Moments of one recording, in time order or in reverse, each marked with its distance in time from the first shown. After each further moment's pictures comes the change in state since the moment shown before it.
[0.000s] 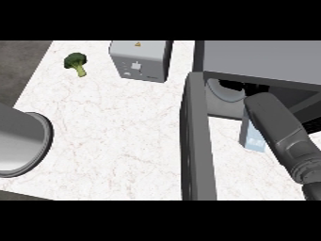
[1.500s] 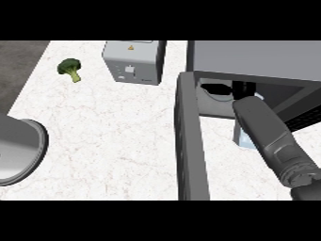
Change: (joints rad) left arm -0.021 -0.008 0.008 0.060 -0.046 -0.007 -0.060; right arm 0.020 0.063 -0.008 -0.036 0.010 0.037 -0.034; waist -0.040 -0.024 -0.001
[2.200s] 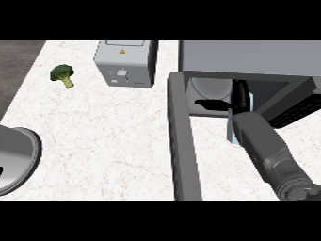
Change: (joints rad) left arm 0.110 -0.064 -0.042 -0.093 -0.039 -0.019 -0.016; right arm 0.123 0.036 -0.078 -0.061 -0.080 0.253 -0.164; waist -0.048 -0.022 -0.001
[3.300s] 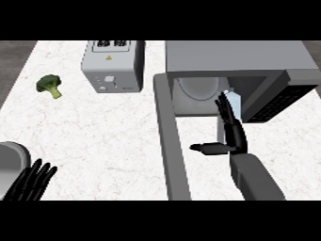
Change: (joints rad) left arm 0.022 0.000 -0.241 -0.041 -0.084 -0.111 0.043; right arm 0.418 0.101 0.074 -0.358 -0.071 0.437 -0.089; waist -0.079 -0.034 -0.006
